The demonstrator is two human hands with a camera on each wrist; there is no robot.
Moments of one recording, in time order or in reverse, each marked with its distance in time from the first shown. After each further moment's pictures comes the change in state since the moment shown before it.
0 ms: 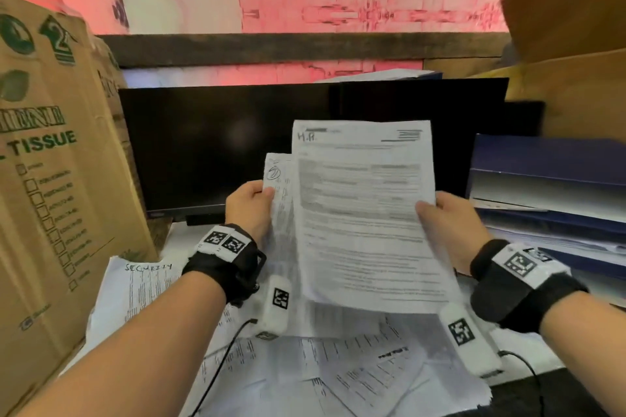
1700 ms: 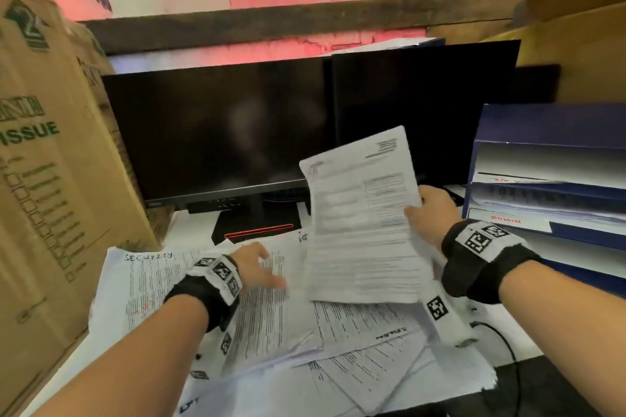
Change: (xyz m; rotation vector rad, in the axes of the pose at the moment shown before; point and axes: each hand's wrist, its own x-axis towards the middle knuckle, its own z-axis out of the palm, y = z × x) left_hand -0.017 -0.071 -0.022 1.011 -0.700 -0.292; right_hand 0.026 0.039 0.021 -0.312 0.012 0.018
